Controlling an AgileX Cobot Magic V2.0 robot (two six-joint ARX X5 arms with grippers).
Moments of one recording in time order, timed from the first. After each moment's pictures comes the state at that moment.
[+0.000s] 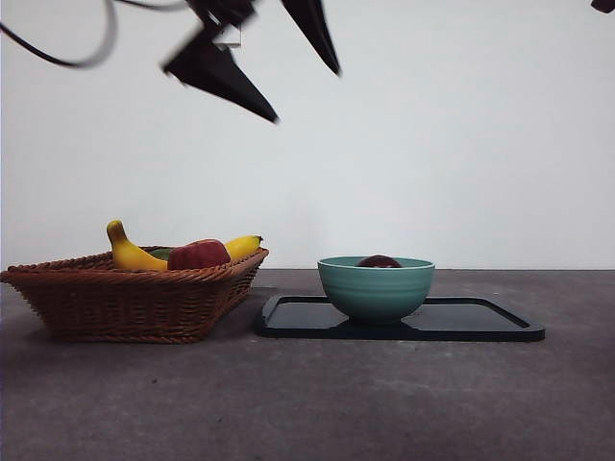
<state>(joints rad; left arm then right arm) -0.60 1.66 1.56 -0.67 0.28 -0.28 0.44 0.68 0.86 -0.94 -0.34 0.11</state>
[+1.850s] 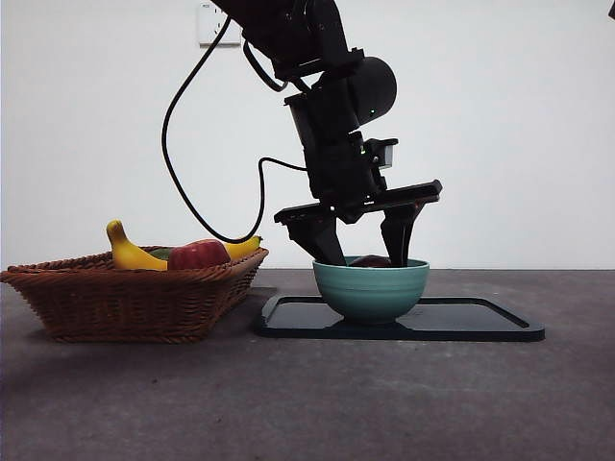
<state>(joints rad) -0.72 2.32 2.06 -0.83 0.03 -0.19 0.44 0.68 0.86 -0.98 -0.34 0.11</state>
